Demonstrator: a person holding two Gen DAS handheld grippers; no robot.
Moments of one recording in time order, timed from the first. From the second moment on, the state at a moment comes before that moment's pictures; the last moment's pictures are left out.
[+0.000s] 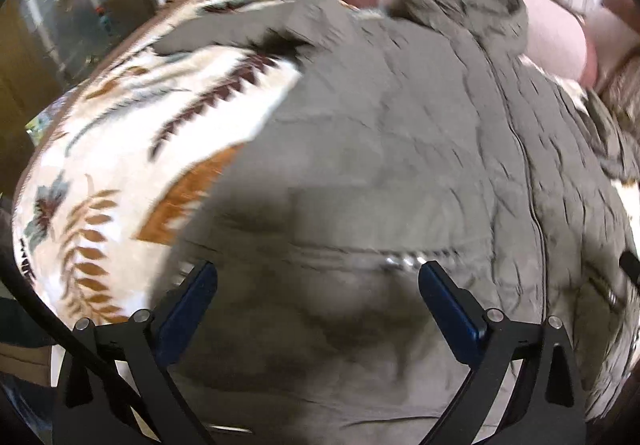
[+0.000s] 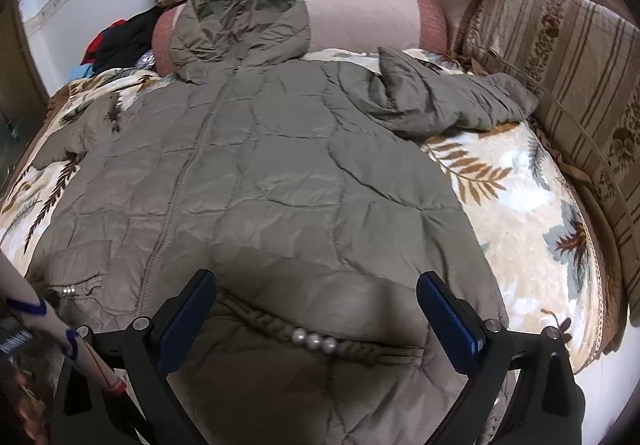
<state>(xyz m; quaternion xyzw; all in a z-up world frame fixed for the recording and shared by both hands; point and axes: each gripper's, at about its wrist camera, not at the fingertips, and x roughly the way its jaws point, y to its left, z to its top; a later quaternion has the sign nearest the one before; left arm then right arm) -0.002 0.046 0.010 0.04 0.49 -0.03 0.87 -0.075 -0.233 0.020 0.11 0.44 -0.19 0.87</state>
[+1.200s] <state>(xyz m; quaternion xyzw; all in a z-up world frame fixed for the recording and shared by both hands) -0.001 0.096 -0.008 0.00 0.55 -0.02 0.84 -0.073 -0.281 0.006 0.13 0.44 -0.21 0.86</state>
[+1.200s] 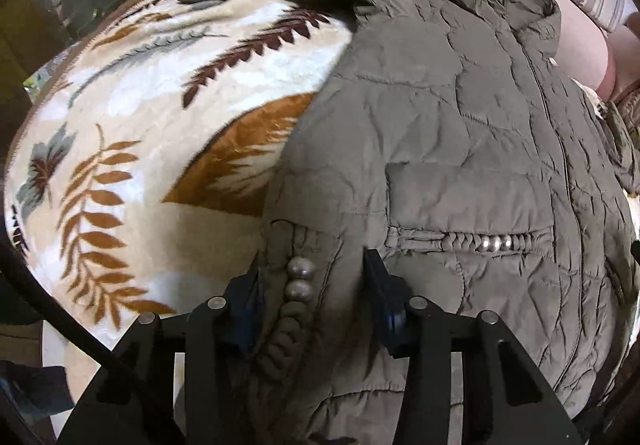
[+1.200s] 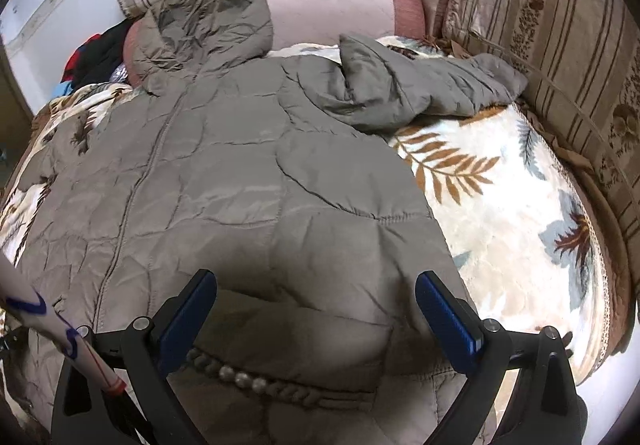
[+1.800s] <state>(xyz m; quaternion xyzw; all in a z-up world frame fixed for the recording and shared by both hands) -0.027 0.070 0.085 0.03 0.43 -0.04 0.90 -0.100 -0.246 0.038 0.08 0.42 -0.20 0.88</state>
